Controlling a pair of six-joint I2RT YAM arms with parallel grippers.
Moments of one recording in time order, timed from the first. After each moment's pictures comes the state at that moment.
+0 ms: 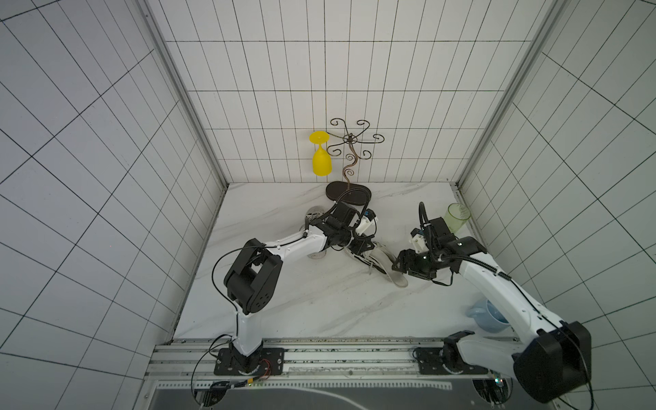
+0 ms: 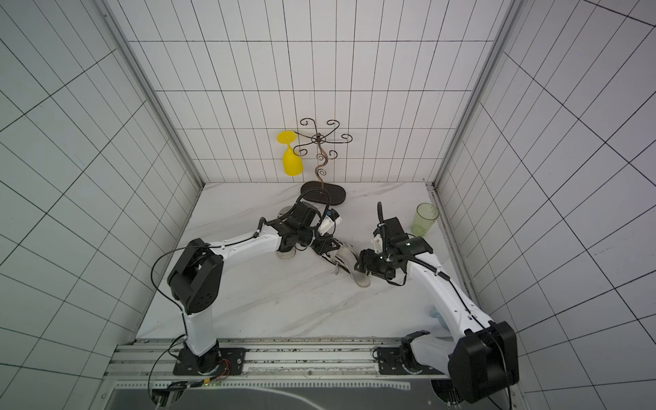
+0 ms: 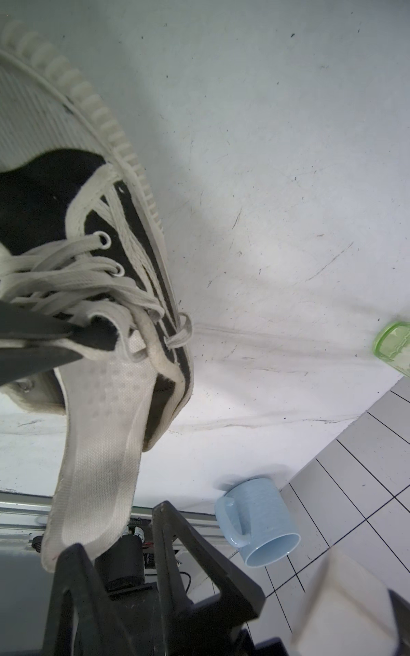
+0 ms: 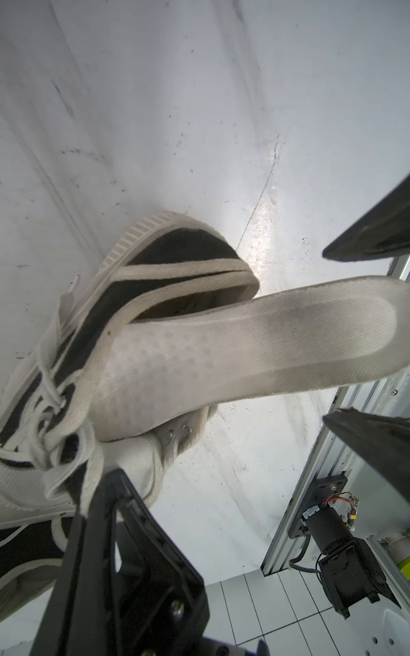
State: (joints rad) left arm -0.69 1.90 1.40 -0.31 0.58 -0.08; right arm 0.30 1.18 0.96 -0.95 -0.37 0.48
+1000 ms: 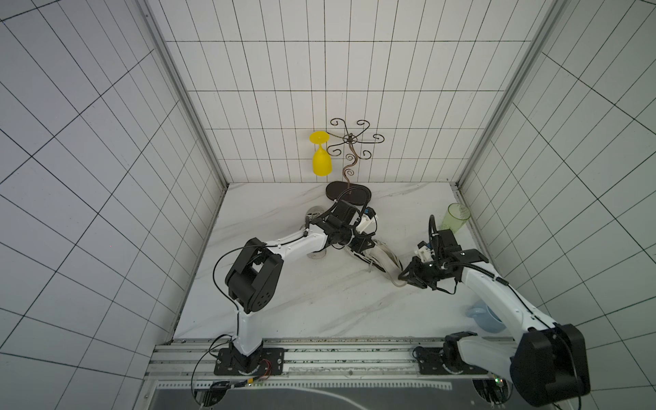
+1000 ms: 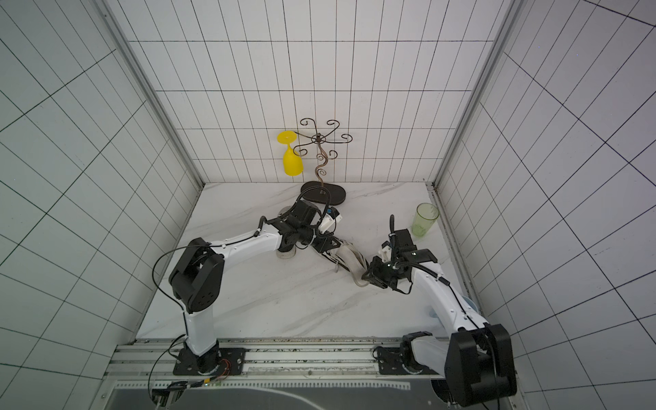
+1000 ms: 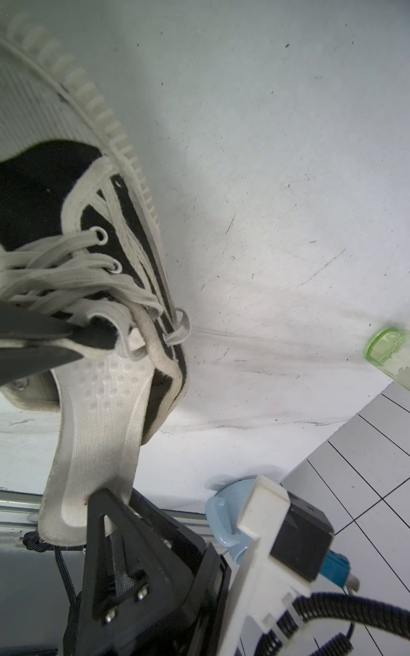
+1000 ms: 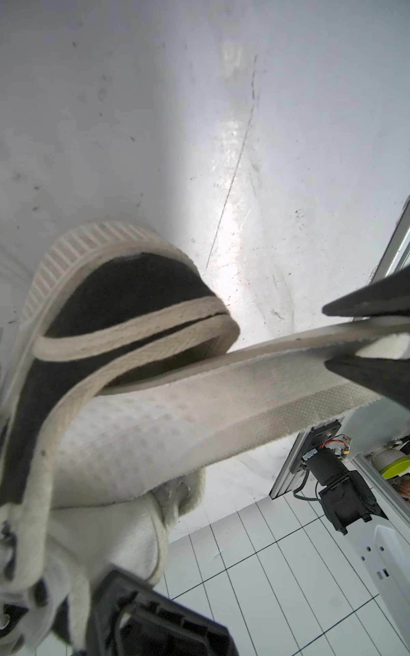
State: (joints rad) left arm -0.69 1.92 1.42 -0.31 0.58 -0.09; right arm 0.18 1.18 0.77 -0.83 -0.54 0.57
